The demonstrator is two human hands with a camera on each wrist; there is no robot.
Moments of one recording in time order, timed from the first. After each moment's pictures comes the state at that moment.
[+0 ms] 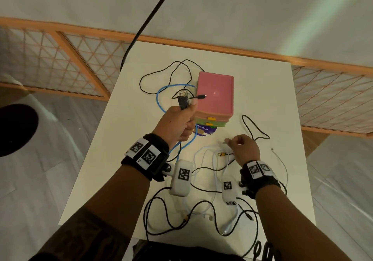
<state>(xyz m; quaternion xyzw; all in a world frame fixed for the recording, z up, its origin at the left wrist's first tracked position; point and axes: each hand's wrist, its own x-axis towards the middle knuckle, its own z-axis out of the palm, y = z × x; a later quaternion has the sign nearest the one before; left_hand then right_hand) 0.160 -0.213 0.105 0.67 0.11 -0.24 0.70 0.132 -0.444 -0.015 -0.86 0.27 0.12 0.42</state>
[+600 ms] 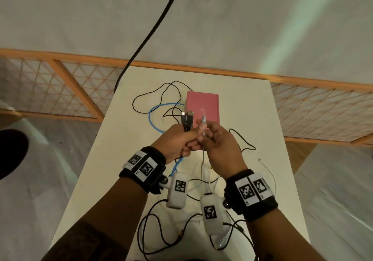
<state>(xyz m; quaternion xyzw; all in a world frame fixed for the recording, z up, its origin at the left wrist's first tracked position) 0.151 -0.230 0.121 0.67 -0.02 -0.30 0.68 0.112 -0.378 0.130 -0.76 0.03 0.06 0.64</state>
